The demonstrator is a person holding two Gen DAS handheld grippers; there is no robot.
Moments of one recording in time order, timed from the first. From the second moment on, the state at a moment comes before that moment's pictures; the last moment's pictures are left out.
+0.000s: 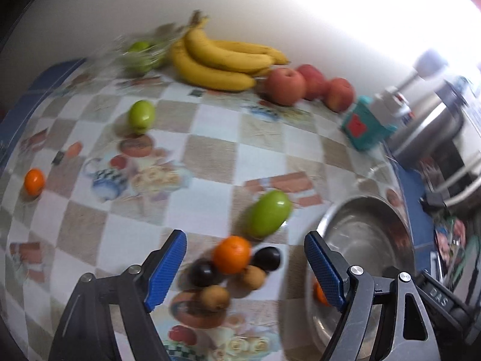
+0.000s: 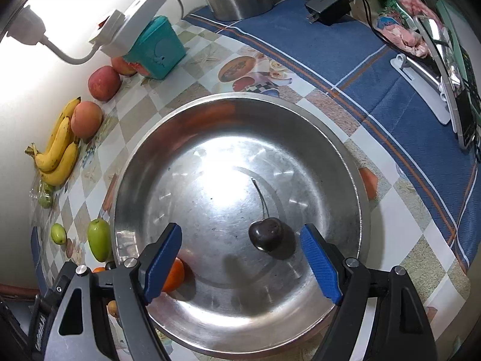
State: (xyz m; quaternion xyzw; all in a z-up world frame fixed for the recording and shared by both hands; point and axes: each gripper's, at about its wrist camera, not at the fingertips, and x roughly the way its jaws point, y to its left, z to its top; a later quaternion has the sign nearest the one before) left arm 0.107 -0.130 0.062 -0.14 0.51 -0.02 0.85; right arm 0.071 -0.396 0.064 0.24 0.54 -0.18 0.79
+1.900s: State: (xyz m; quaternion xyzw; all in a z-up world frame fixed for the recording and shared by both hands) left arm 0.083 -0.036 0.055 -0.19 0.54 0.16 0.81; right arm 0.087 -0.271 0.069 0.08 0.57 -0.03 0.82
